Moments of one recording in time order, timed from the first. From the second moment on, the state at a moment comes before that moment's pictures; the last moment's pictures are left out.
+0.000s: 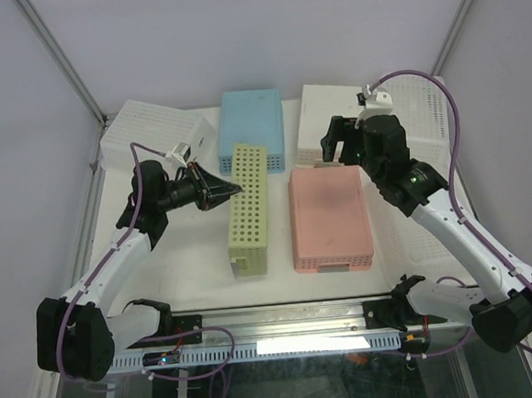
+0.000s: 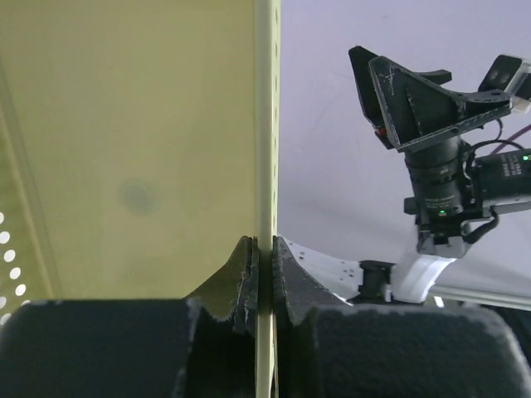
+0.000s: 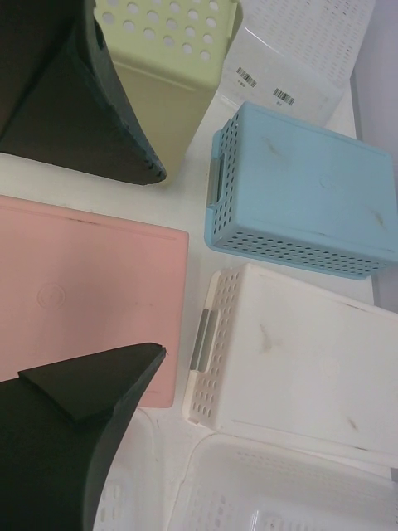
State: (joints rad) left arm -0.26 1.11 0.75 0.08 0.82 -1.19; right arm 0.52 1.10 1.15 -0.42 0.27 0.34
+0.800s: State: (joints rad) left arm -0.11 1.18 0.40 0.69 1.01 -1.49; right arm 0.51 1.09 1.15 -0.42 0.28 0.34
